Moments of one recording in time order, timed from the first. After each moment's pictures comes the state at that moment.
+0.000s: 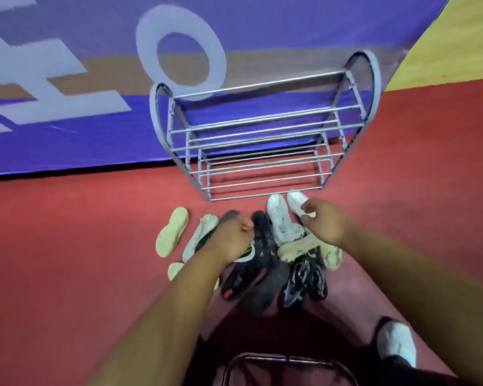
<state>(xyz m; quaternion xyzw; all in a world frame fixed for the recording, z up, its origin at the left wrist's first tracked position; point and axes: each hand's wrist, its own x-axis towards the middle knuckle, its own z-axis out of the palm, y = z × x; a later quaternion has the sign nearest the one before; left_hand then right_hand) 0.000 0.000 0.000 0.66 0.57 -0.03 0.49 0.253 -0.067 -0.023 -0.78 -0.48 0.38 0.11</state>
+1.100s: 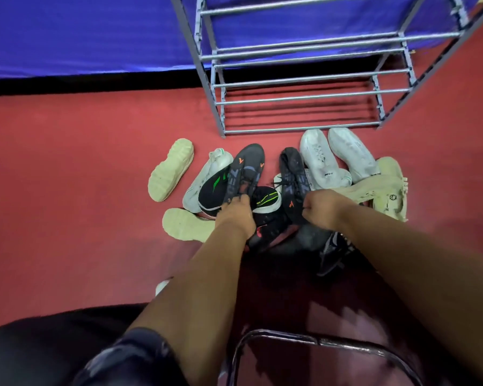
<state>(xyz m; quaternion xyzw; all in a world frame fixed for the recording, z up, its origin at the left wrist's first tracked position) -0.093 -0.035 -0.318 0.74 0.58 -0.20 0.26 0.132 -0.081 -0.279 -0.71 -0.58 0.37 -0.13</state>
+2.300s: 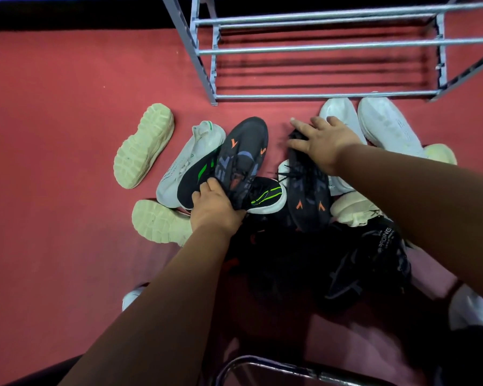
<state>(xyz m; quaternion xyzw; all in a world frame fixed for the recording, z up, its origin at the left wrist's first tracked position) -0.097 0.008 -0.419 0.64 0.71 -0.09 0.26 0.179 0.075 -0.406 -0.52 -0.78 0.06 -0.35</state>
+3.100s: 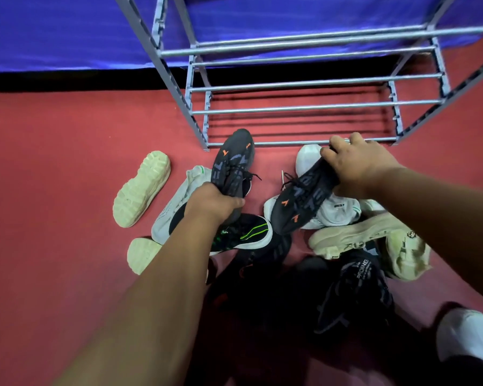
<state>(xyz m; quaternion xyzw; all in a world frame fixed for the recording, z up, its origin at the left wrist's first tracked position) -0.056 0.088 -0.361 0.56 0.73 -0.01 0.38 0.261 0.056 -0.328 -0.63 -0.74 0.02 -0.25</state>
